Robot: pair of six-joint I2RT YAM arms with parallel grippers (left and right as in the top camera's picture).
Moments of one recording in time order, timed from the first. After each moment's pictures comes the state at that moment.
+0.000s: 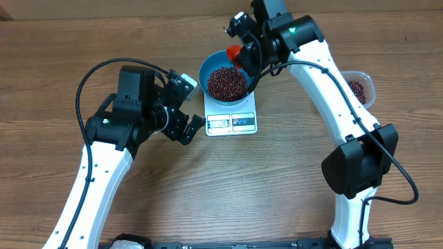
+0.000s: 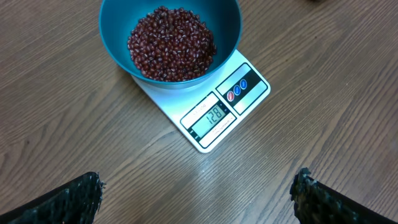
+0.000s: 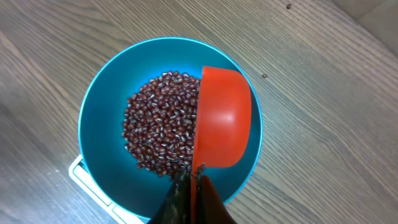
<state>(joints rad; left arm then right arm) -0.21 1.32 1.18 -0.80 0.36 0.35 0.41 2.10 2.12 -1.08 -0.17 -0.32</state>
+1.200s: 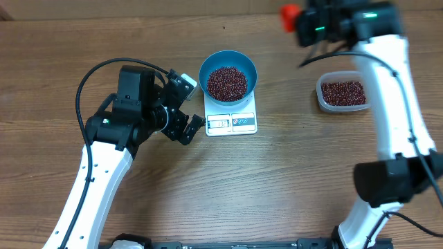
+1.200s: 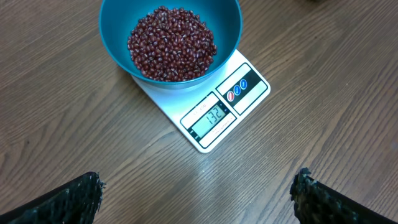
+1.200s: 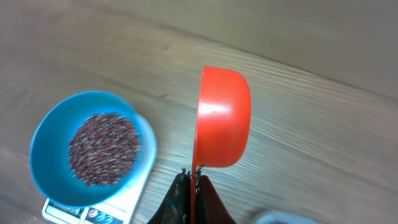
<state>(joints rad) -0.21 1.32 1.18 -0.80 0.36 0.35 0.09 1.95 2.19 -1.12 -0.22 -0.17</state>
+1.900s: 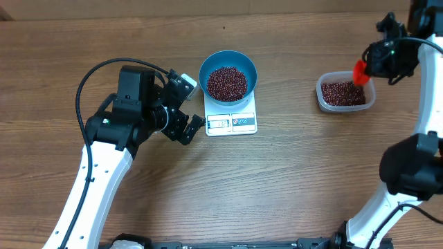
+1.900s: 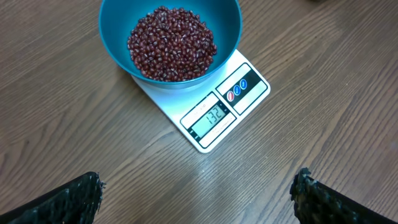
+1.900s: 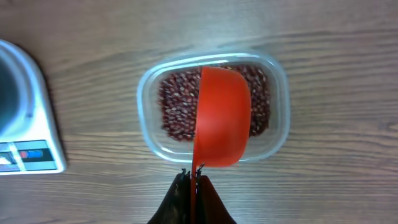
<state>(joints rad) -0.21 1.32 1.18 -0.80 0.36 0.35 -0.25 2.04 2.12 -1.46 -0.18 -0.16</state>
